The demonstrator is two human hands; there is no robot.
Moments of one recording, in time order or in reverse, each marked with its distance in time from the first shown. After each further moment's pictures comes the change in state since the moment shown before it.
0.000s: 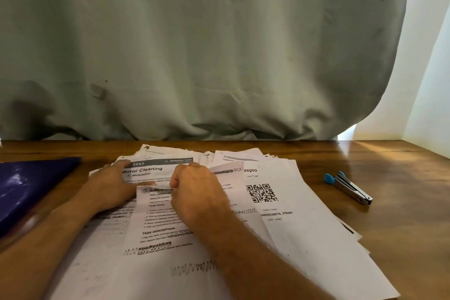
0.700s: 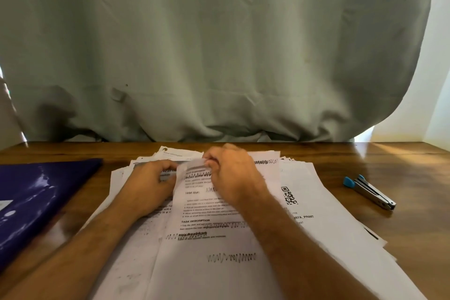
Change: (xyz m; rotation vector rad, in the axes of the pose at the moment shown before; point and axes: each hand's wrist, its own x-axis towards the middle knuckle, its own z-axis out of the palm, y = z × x) left_hand -0.007 0.018 0.017 -0.223 0.124 0.265; right_hand 0.013 0.016 -0.034 -0.017 0.199 -0.101
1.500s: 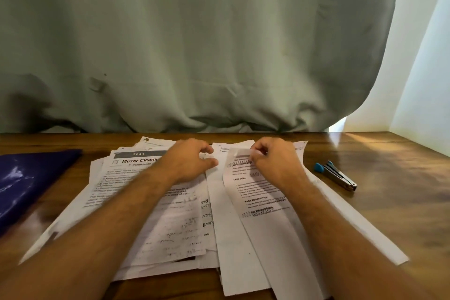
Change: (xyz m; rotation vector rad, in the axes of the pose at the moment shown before) left_hand 0.018 0.088 0.039 0.152 -0.227 0.127; right_hand -0.031 0.093 -0.050 0.111 0.118 0.362
